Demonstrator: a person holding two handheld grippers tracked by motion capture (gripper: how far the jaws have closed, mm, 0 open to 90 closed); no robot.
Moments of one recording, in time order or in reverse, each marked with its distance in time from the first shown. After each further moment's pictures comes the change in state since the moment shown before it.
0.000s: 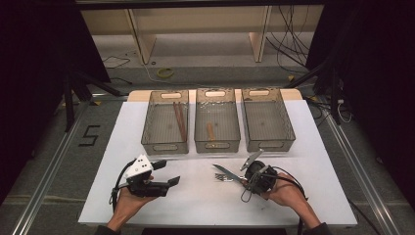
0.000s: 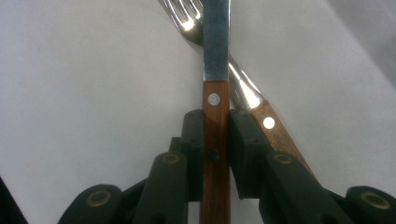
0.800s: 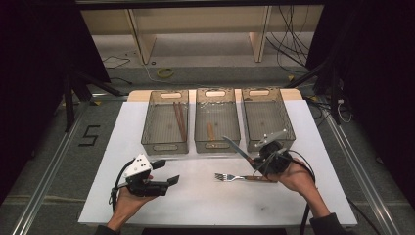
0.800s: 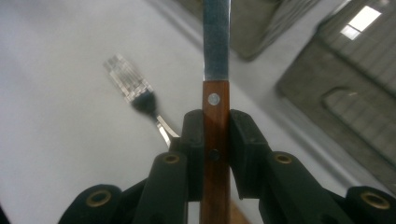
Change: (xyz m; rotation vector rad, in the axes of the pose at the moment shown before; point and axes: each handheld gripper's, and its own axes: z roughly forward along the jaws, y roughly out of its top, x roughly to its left) left arm 0.002 0.000 -0.001 -0.007 0.009 -0.014; right arm -0.041 0.005 -0.048 -0.213 -0.036 0.116
